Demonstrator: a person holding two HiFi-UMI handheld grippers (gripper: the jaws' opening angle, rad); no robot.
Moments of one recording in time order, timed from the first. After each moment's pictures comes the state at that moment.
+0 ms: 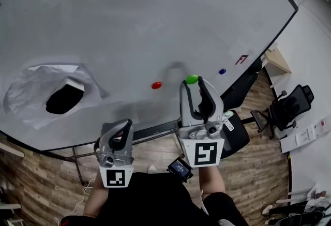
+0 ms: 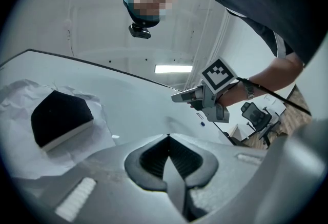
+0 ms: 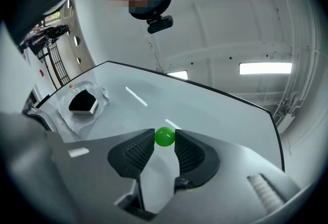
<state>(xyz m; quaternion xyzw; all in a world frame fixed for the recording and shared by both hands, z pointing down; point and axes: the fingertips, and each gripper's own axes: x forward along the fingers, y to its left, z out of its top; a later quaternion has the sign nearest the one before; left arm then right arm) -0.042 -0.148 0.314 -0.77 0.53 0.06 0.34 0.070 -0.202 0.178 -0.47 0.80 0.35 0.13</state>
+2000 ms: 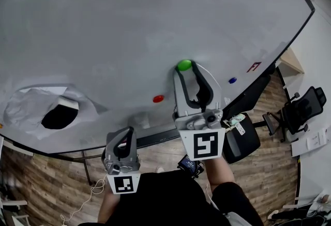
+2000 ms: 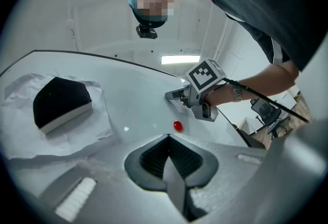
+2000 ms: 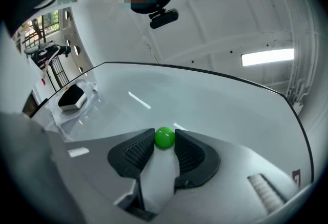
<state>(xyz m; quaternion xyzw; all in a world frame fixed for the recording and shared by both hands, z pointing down) -0.042 -0.180 0.333 -0.75 0.59 0.04 0.31 0.048 -0.268 0.164 -0.44 0.83 0.33 0.15</state>
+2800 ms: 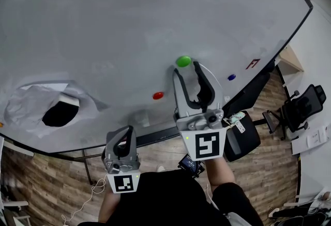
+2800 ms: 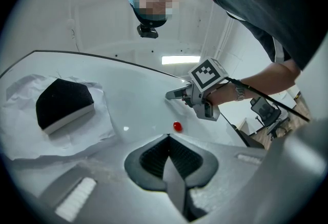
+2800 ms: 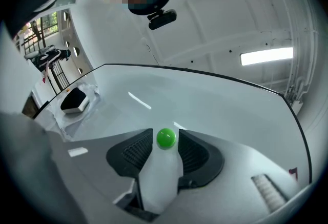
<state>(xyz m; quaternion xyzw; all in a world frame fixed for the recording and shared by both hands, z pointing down) -0.043 -0.174 0.334 -0.75 0.59 0.04 0.31 0.053 -0.259 0.167 -0.43 0.83 0.32 0.15</state>
